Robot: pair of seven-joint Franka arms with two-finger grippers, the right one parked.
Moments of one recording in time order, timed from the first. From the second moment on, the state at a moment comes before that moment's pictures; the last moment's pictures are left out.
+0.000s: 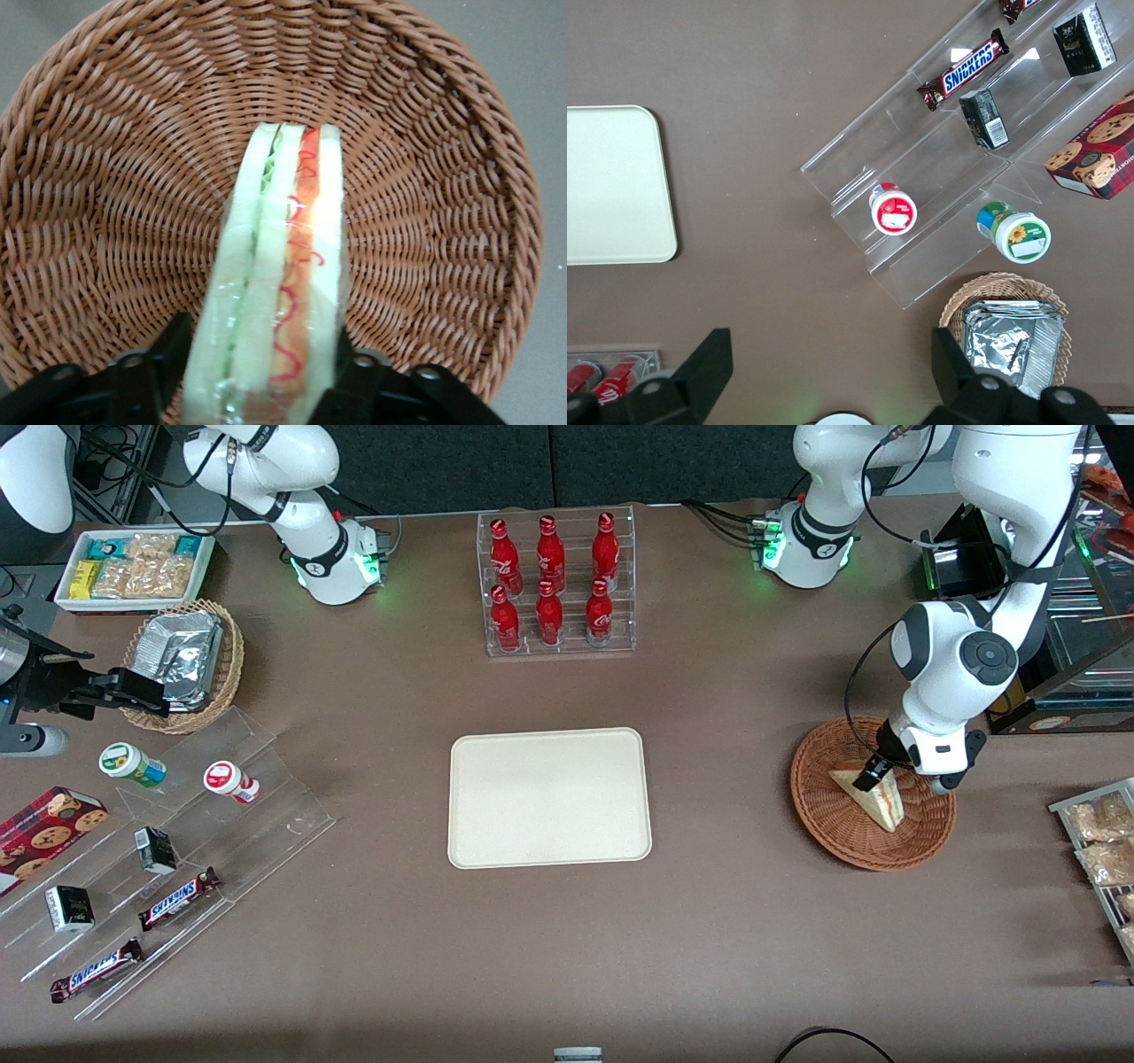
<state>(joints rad) 0.09 0.19 -0.09 -2.40 0.04 2.68 -0.86</state>
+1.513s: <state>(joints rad) -0.55 0.39 -0.10 -1.60 0.04 1.89 -0.96</state>
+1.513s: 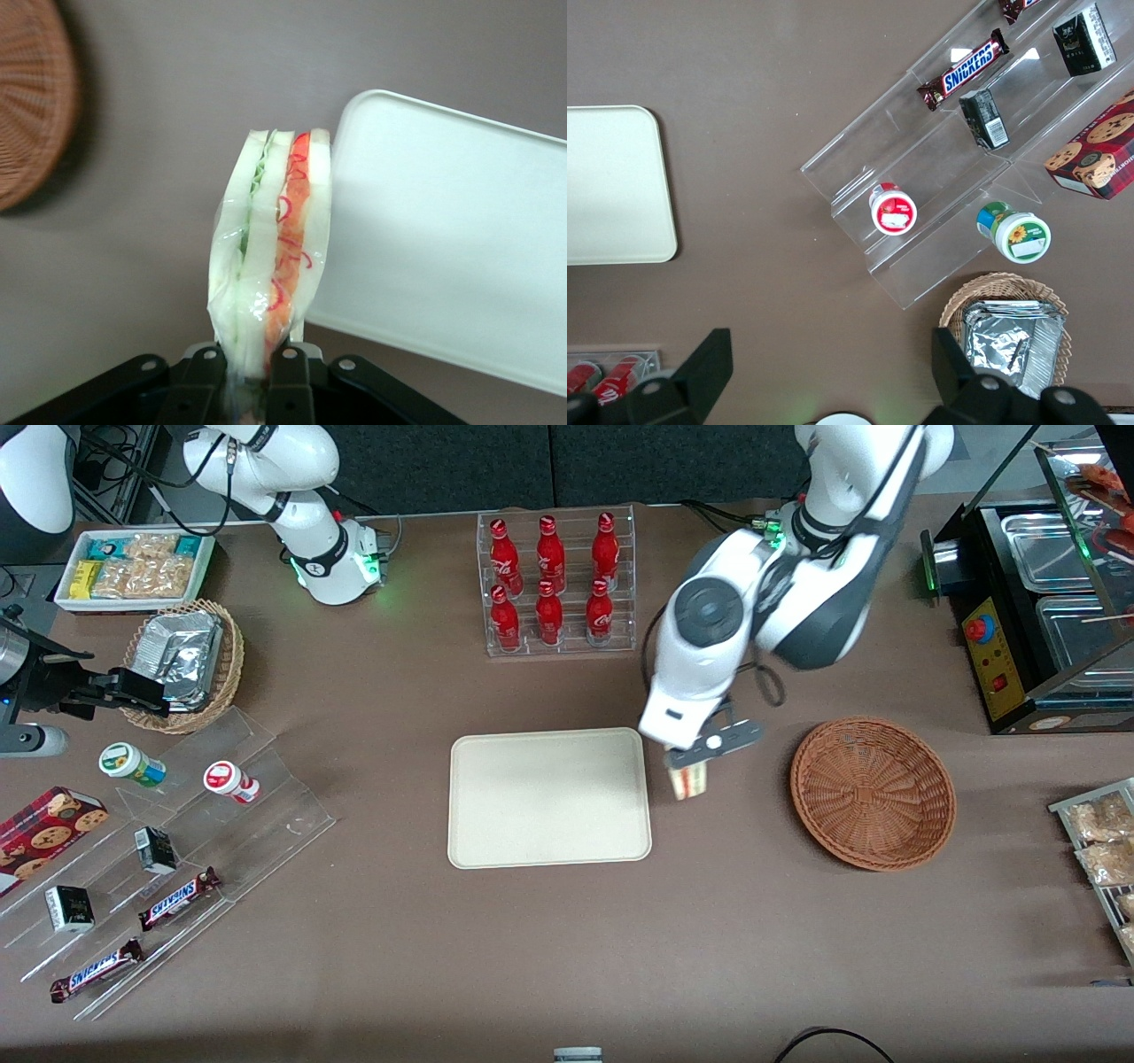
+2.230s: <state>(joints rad) -0.73 0.70 -0.10 -1.45 0.12 2.17 -1.04</state>
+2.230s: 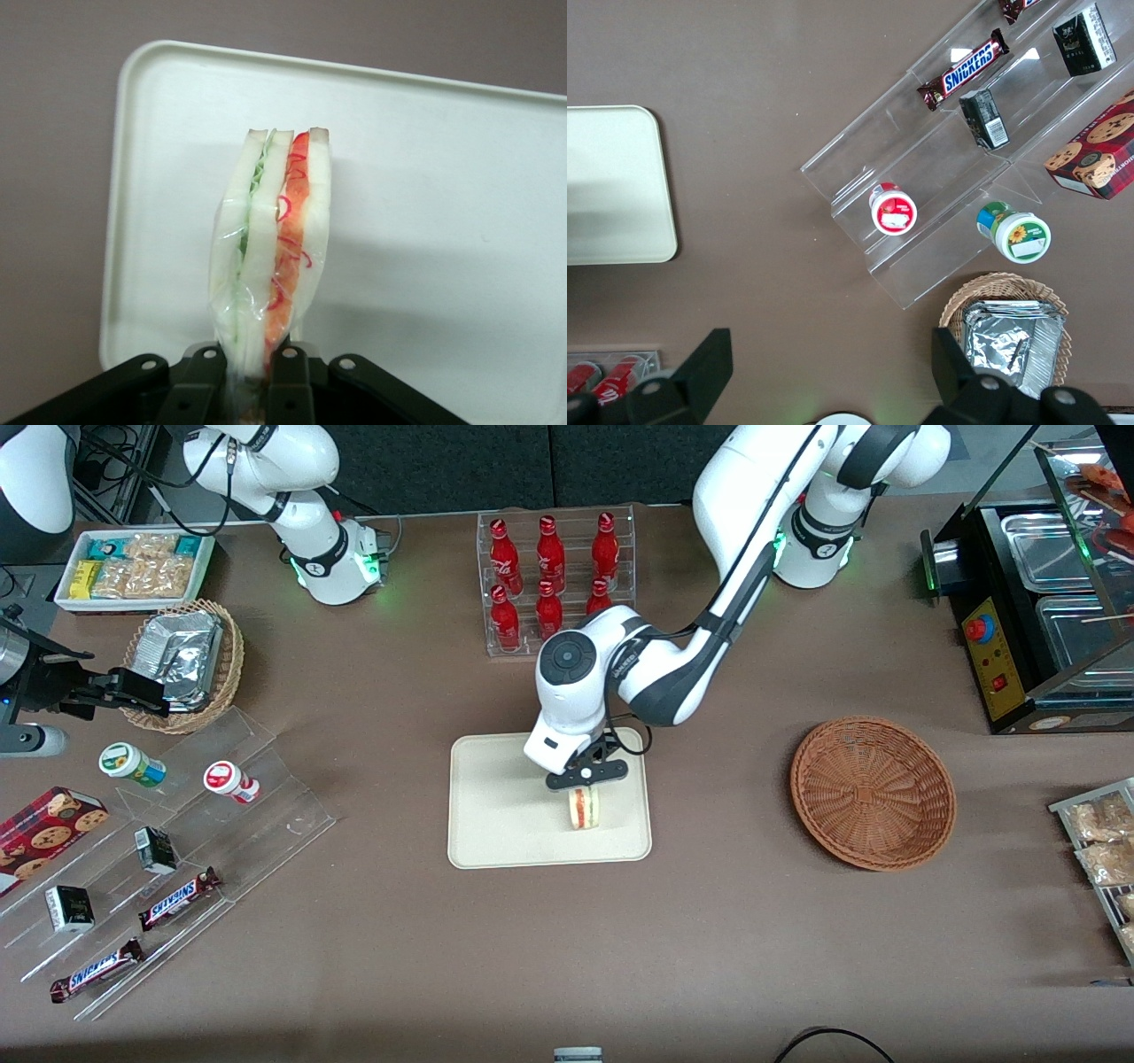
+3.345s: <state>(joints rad) -0.75 0.78 -0.10 -1.44 0.13 2.28 -1.04</state>
